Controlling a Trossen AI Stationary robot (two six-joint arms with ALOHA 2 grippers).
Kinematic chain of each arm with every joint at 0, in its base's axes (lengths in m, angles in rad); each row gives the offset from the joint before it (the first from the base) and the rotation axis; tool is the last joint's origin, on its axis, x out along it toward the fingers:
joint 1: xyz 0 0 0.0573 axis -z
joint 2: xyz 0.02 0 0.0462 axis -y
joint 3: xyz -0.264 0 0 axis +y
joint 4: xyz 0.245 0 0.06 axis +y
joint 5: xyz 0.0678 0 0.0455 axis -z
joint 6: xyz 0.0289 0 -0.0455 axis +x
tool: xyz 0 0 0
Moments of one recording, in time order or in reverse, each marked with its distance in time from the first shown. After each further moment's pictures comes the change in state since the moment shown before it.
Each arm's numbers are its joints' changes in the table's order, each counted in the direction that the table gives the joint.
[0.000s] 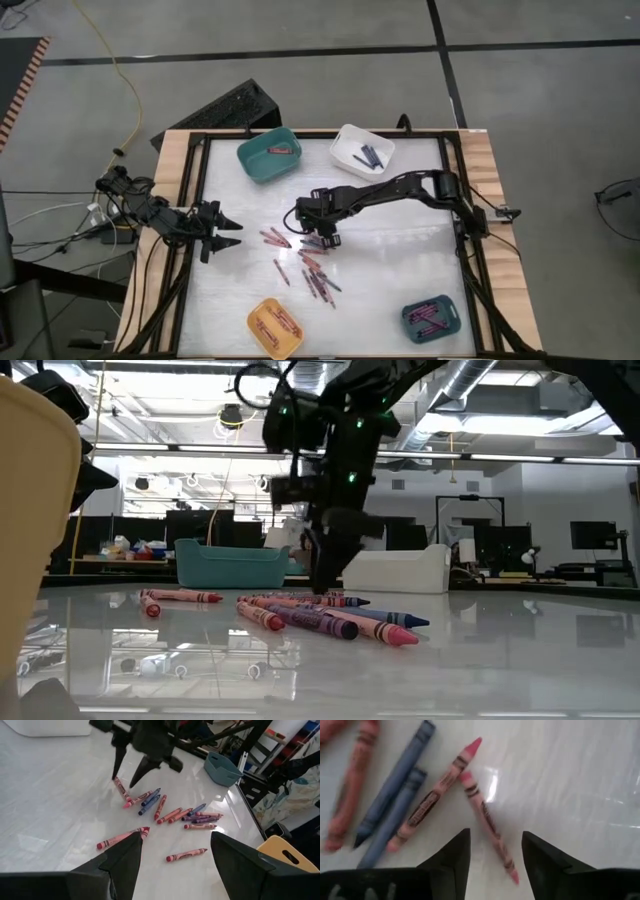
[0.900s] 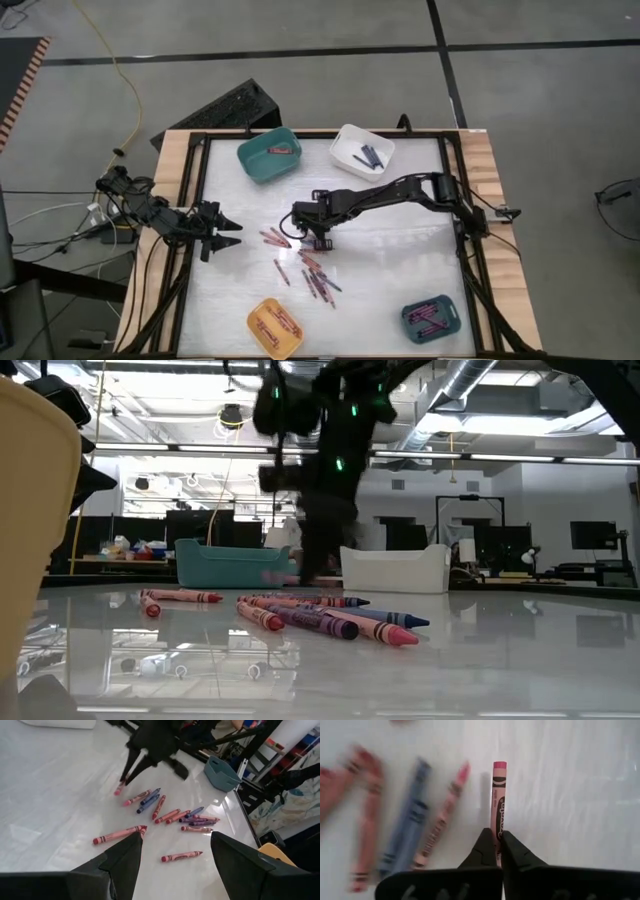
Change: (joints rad) left arm 0.000 0.000 0.000 0.002 -0.004 -0.080; right arm -0.031 -0.016 -0.056 0.004 0.042 0.221
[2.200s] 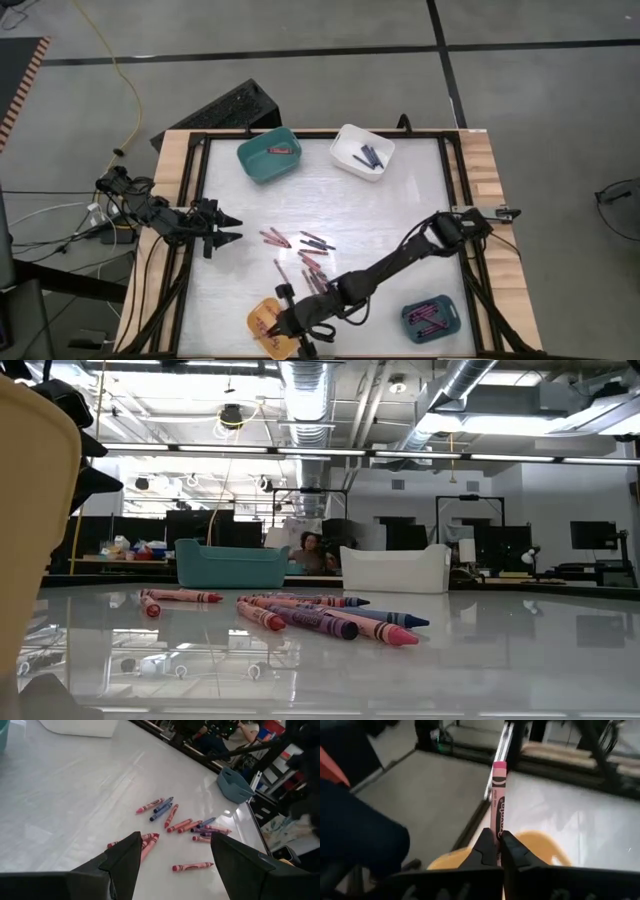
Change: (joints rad) left arm 0.000 0.000 0.000 0.001 -0.082 -0.025; right arm -0.474 -0.116 -0.151 -0.795 -0.086 0.091
